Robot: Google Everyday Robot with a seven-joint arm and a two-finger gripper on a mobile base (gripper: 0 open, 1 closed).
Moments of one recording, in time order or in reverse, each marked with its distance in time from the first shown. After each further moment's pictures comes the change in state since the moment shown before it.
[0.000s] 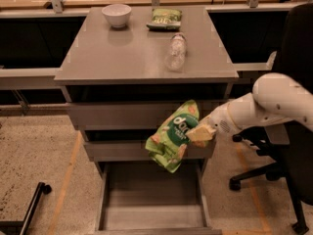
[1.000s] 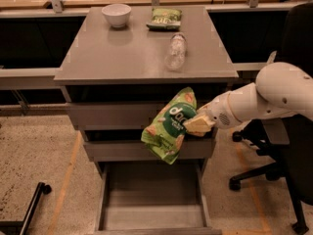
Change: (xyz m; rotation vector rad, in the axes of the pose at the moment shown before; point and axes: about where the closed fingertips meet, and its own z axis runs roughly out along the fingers) arm -0.040 0.017 -0.029 0.071 -0.056 -0.116
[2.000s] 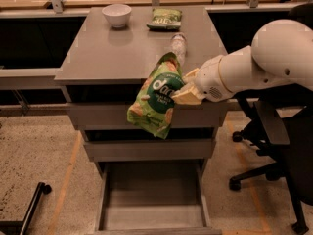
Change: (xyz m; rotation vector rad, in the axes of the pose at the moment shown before) arm -0.105 0.022 -0.042 0.122 -0.059 -0.338
